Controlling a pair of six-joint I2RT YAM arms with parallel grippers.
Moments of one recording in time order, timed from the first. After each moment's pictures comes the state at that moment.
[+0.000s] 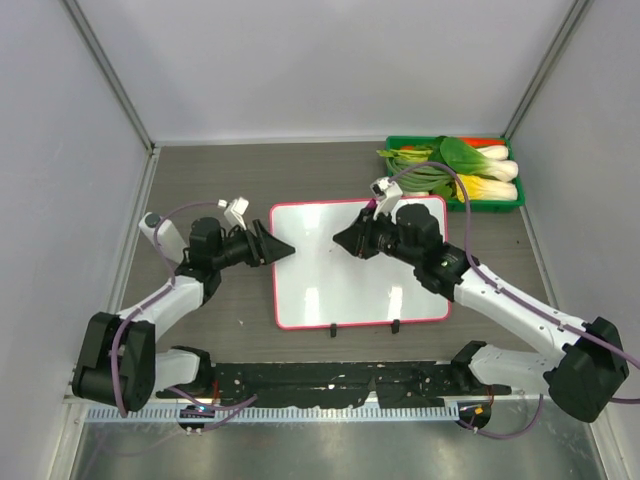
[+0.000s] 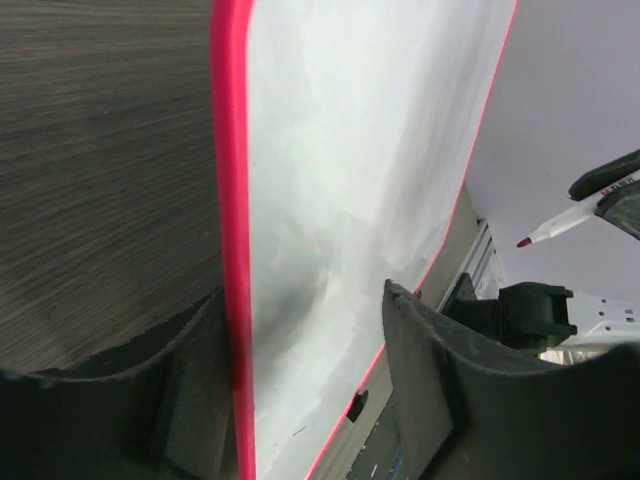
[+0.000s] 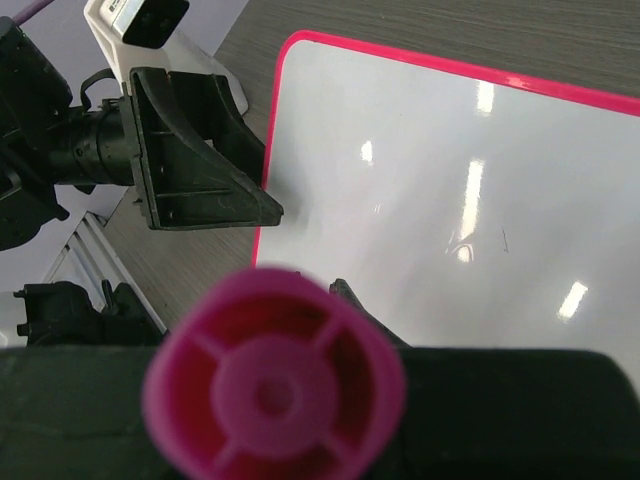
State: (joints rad) left arm -0.23 1.24 0.49 0.39 0.72 -0.69; right arm 0.70 1.12 0.81 0.02 -0.19 0.50
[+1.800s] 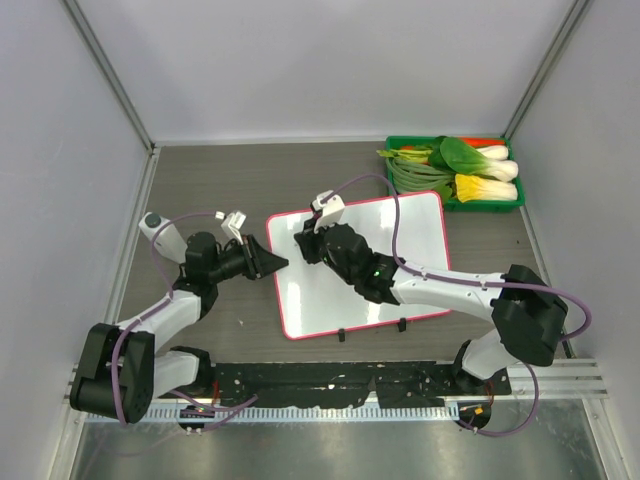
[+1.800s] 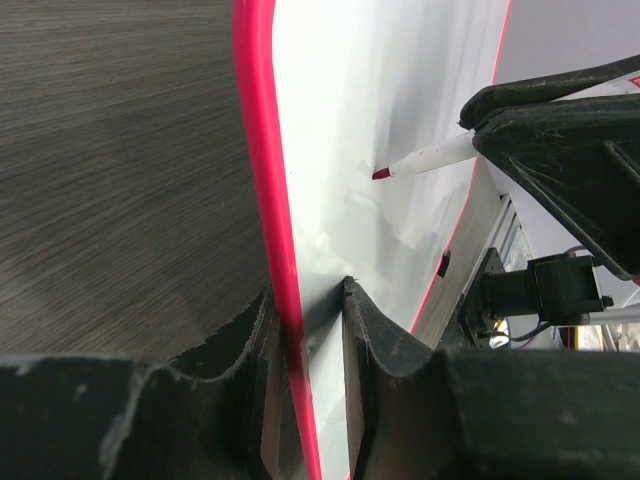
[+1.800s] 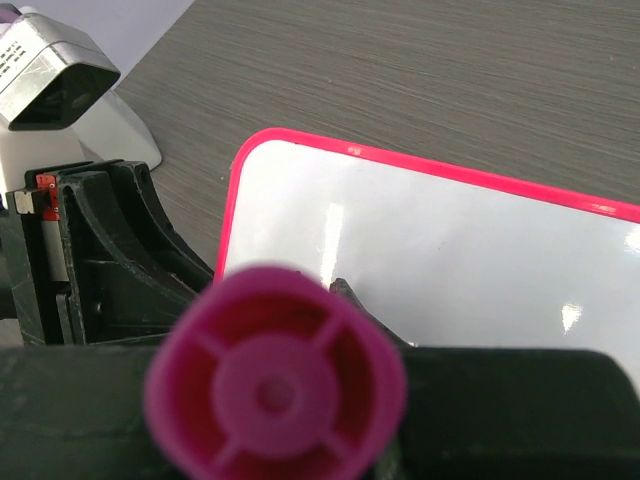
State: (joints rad) left arm -0.21 1.17 0.35 0.48 0.75 -0.60; right arm 1.02 1.51 0.94 0.32 0.36 0.33
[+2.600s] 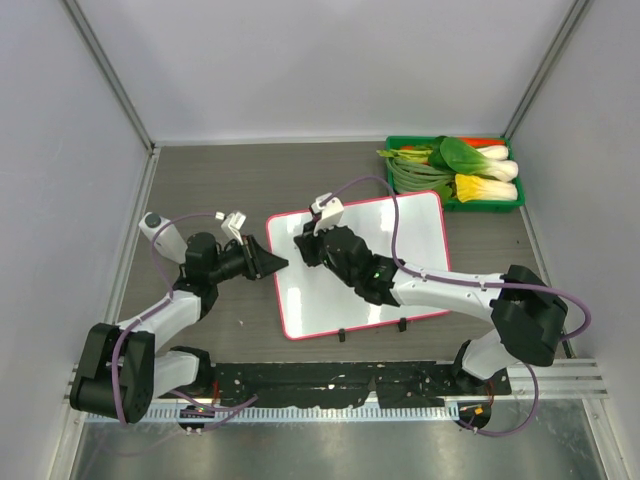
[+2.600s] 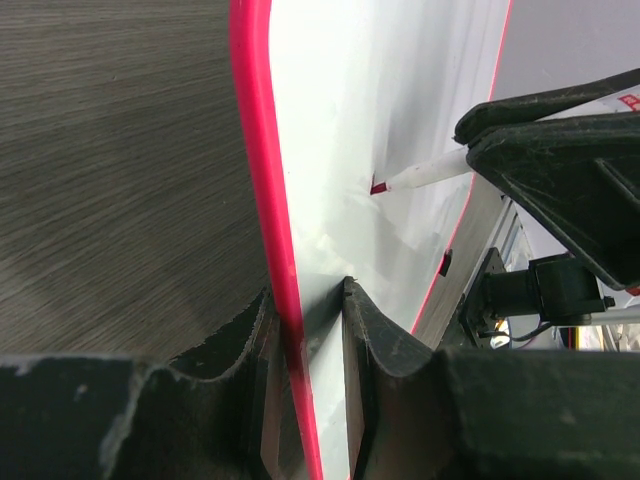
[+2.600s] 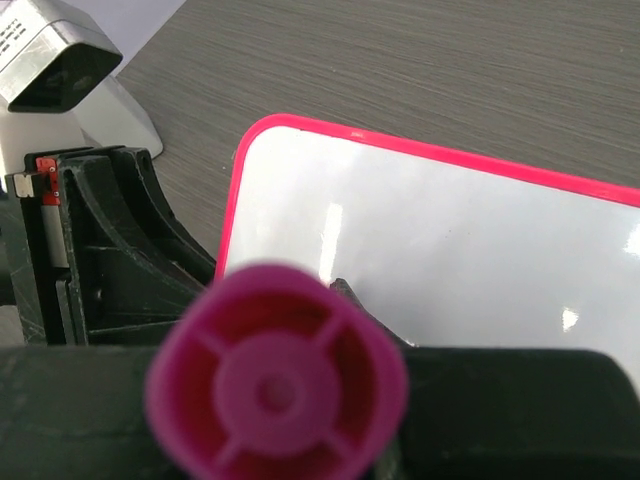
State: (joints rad) left arm -0.21 1.17 0.35 0.48 0.75 -0.60; right arm 1.02 1.51 0.93 0.32 0.37 0.32
